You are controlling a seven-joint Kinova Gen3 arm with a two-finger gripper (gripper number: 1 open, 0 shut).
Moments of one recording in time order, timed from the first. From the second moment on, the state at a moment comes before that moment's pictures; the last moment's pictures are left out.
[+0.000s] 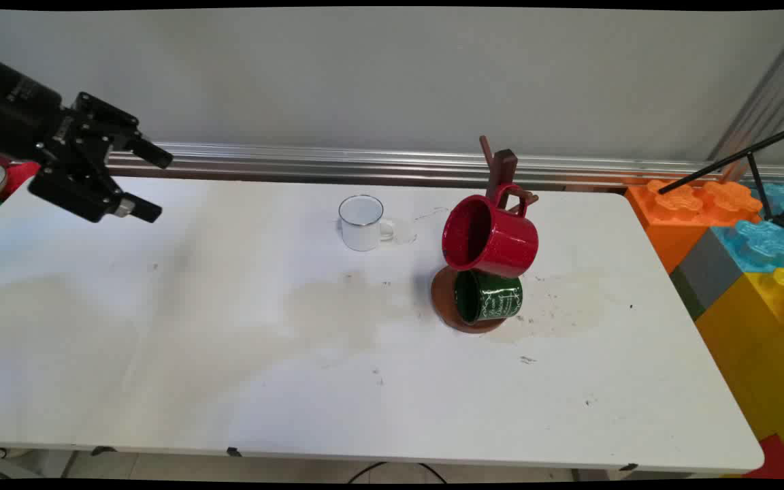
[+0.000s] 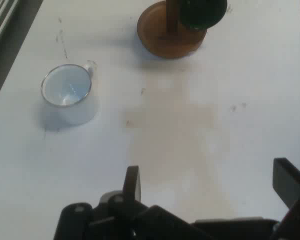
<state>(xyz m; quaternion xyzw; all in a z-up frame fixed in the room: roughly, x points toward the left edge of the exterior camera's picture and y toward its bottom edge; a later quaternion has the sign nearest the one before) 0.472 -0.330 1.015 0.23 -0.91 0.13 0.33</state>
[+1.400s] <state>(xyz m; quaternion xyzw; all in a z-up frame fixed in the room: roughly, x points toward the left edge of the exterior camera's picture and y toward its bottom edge) 0.266 -0.357 1.012 0.29 -0.88 0.10 0.37</state>
